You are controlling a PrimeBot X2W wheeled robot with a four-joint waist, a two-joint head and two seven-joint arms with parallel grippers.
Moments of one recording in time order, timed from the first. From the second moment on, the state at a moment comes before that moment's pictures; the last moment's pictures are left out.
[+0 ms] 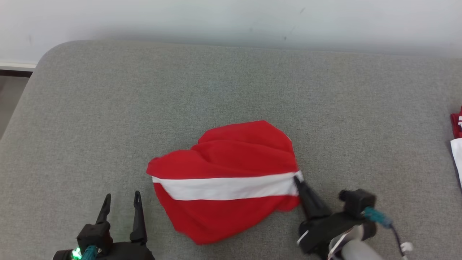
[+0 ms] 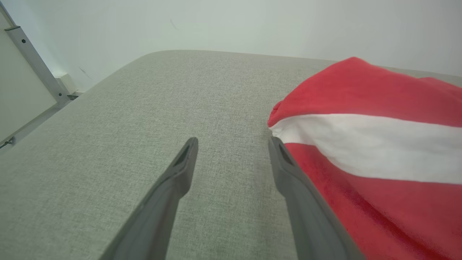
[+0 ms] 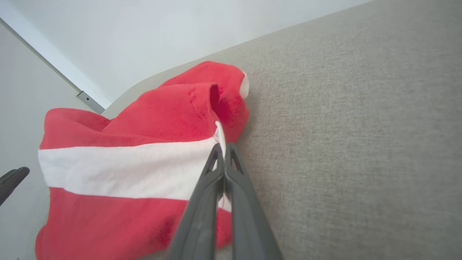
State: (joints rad) left arm -0.15 0.05 -0.02 0.38 -0.15 -0.01 -0.26; right arm -0.30 -0.17 0.42 0.54 0.59 0.13 -0.26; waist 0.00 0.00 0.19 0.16
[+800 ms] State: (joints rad) left arm -0.14 0.05 -0.06 0.42 -0.16 -0.04 -0.26; right arm -0.31 -0.08 -0.01 0.53 0.23 0.13 -0.26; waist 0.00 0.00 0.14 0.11
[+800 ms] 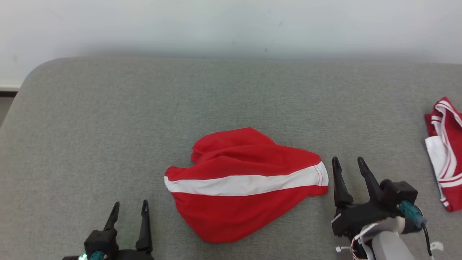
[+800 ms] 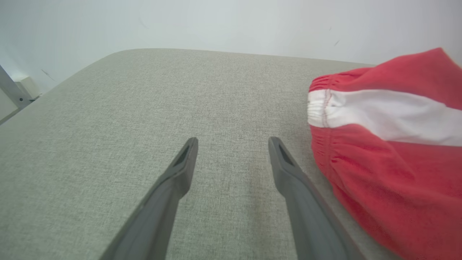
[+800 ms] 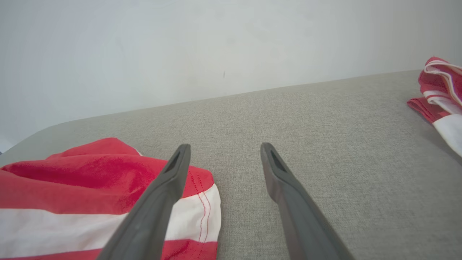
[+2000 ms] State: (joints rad) left arm 0.11 0.05 0.09 0.26 -0.11 0.00 -0.26; right arm -0.04 -0.05 0.06 0.38 0.12 0.13 -0.26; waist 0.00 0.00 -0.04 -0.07
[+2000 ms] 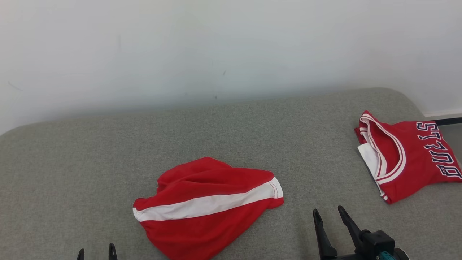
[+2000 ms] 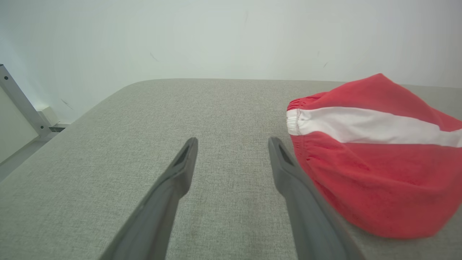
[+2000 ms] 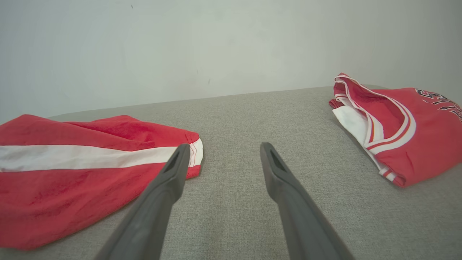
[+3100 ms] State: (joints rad) left arm 0.12 0.05 0.01 0.26 -0.20 0.01 -0.26; right arm -0.04 -0.05 0.11 0.39 0.15 0.13 -0.26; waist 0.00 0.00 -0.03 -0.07
